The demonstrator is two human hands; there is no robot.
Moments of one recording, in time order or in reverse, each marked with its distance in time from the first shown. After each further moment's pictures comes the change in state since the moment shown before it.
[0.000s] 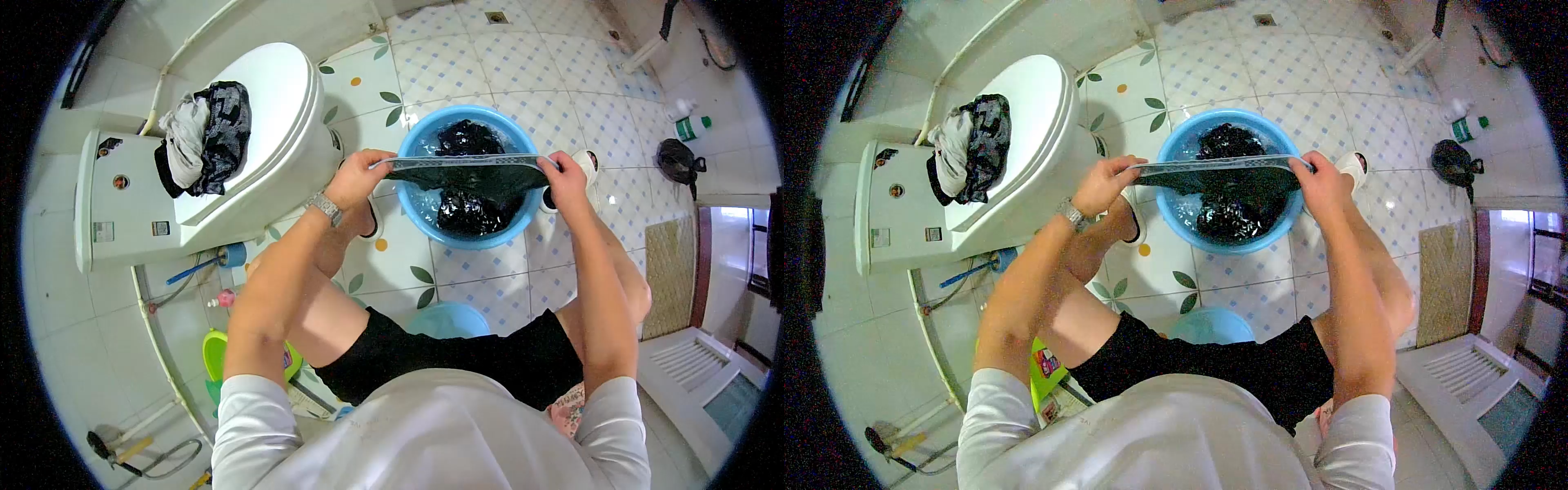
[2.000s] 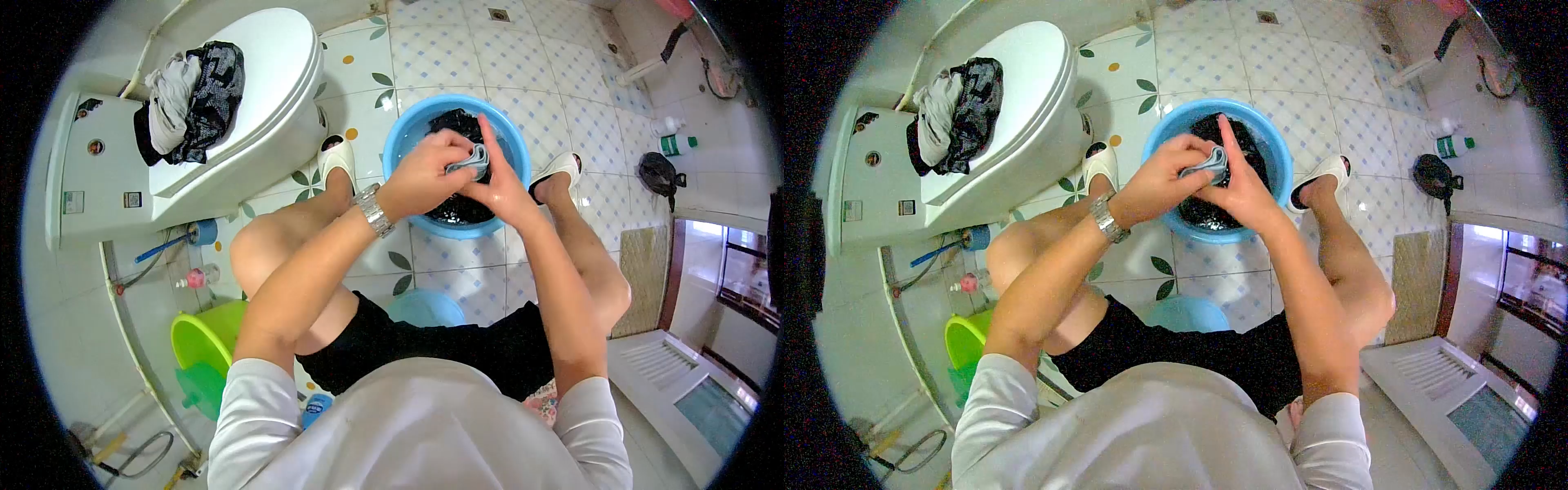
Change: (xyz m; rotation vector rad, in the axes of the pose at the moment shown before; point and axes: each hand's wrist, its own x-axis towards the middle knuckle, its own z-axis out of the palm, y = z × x) left_hand -0.001 0.081 0.062 -0.313 0.045 0.485; right_hand -0.070 -0.131 0.038 0.410 -0.449 -0.392
